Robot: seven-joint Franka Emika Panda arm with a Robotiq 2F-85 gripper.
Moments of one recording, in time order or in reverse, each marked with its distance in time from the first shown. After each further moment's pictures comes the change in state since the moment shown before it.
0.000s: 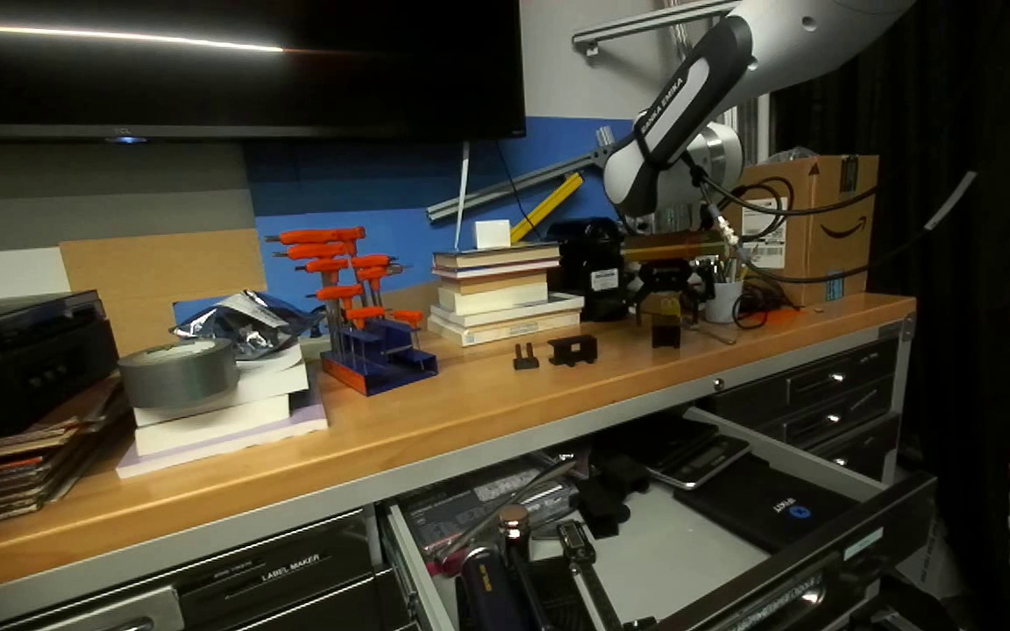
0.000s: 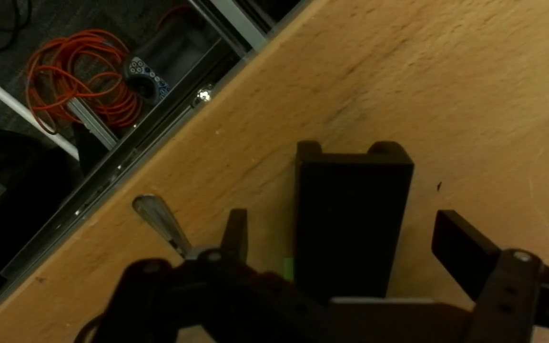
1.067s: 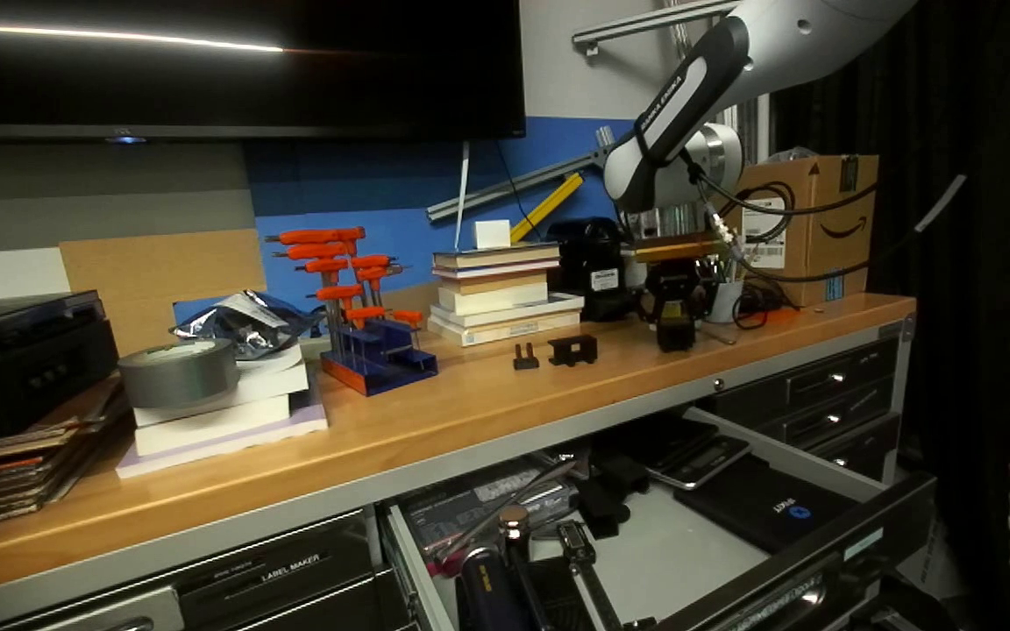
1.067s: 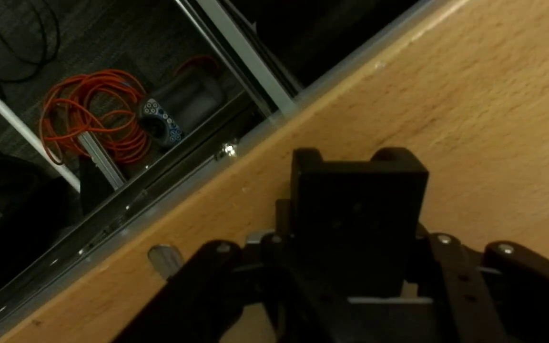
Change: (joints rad) arm -0.008 0.007 0.001 0.018 0.055 -0.147 -0.130
